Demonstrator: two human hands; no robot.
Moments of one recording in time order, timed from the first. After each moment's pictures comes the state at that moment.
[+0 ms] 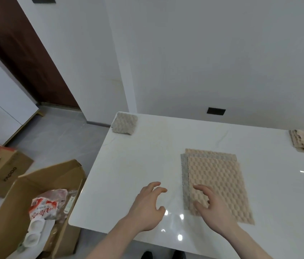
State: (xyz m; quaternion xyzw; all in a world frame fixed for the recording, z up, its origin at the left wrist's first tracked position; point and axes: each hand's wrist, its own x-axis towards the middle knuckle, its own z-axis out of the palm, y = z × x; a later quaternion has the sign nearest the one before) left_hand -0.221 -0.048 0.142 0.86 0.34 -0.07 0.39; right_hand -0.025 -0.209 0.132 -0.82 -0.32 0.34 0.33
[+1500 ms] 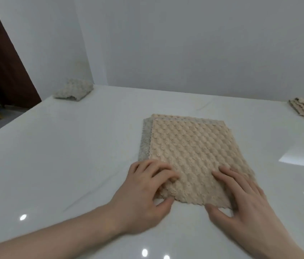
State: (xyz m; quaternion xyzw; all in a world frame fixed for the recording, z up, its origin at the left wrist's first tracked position) left_hand -0.081 -0.136 -0.130 0.96 0.11 0.22 0.14; right_hand 0.109 -0.341 -0.134 -0.84 -0.48 0.00 0.25
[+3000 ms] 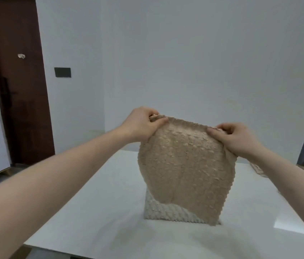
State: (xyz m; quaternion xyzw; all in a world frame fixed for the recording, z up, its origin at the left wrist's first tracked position) left_hand -0.117 -0.138 0.192 0.89 0.20 0.37 0.19; right_hand 0.097 -0.348 0.171 -0.75 -0.46 -0.01 0.48
